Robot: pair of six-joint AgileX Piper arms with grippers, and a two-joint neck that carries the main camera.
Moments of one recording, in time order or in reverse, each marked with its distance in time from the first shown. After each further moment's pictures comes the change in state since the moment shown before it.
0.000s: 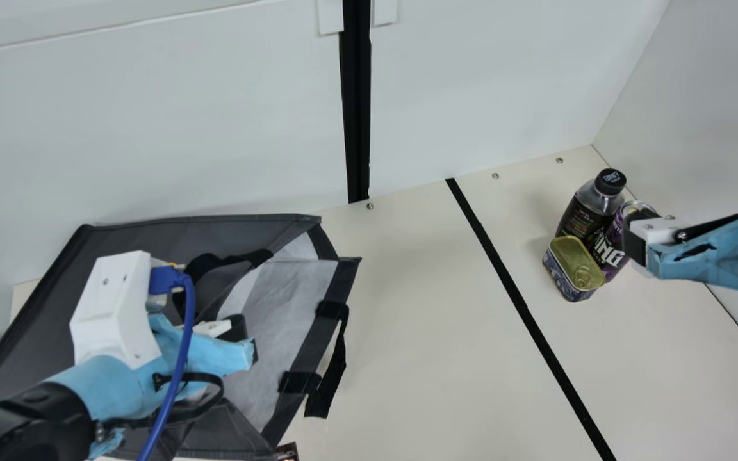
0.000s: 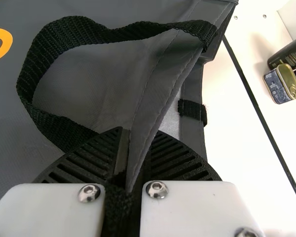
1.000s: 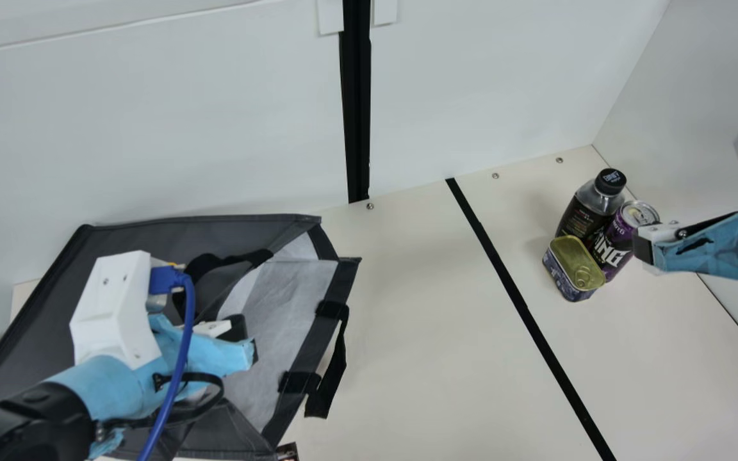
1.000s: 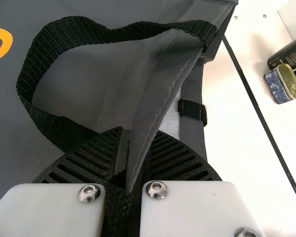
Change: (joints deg) left arm 0.0 0.0 0.0 0.0 0.0 0.0; right arm -5.6 5.8 1.3 -1.9 0.0 -6.0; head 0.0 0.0
